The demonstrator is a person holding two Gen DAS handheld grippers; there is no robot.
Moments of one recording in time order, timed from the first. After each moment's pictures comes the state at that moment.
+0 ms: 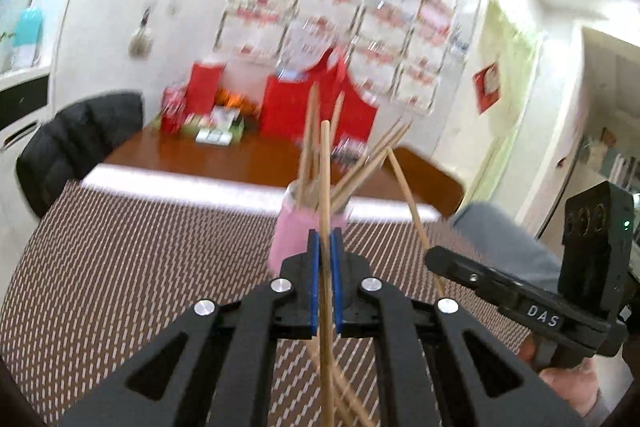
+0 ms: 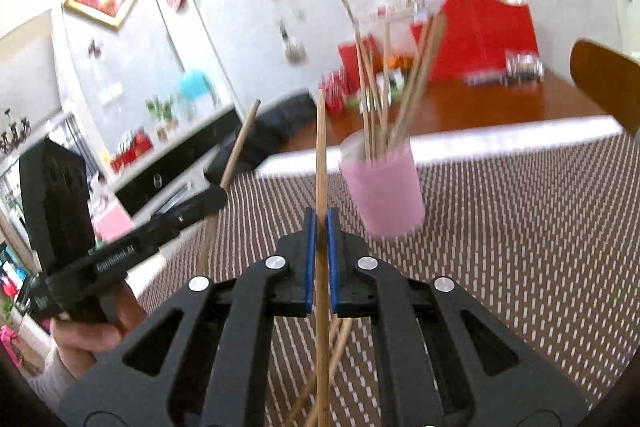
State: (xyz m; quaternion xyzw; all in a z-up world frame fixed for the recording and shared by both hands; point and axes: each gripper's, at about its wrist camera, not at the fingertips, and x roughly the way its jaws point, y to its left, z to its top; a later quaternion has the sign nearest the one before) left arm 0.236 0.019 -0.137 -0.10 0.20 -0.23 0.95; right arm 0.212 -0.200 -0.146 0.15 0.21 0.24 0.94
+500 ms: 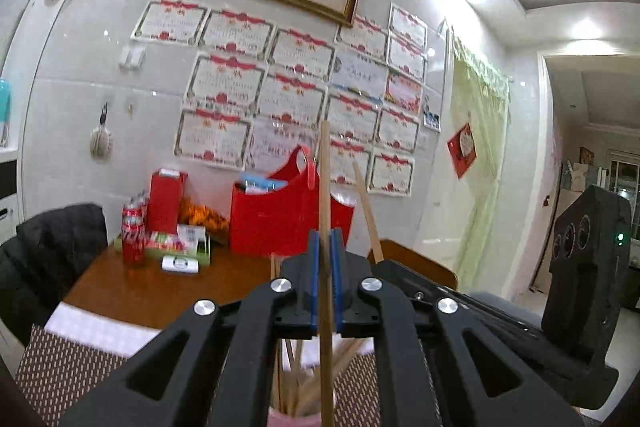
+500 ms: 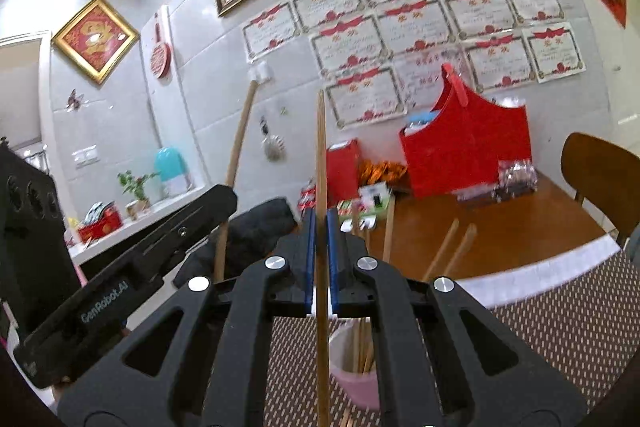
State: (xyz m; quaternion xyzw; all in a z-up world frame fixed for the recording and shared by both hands) left arm 0.327 -0.021 -0.041 -0.09 0.04 -0.25 0.96; right arm 0.301 -0.193 -0.049 0.15 0.08 0.17 0.97
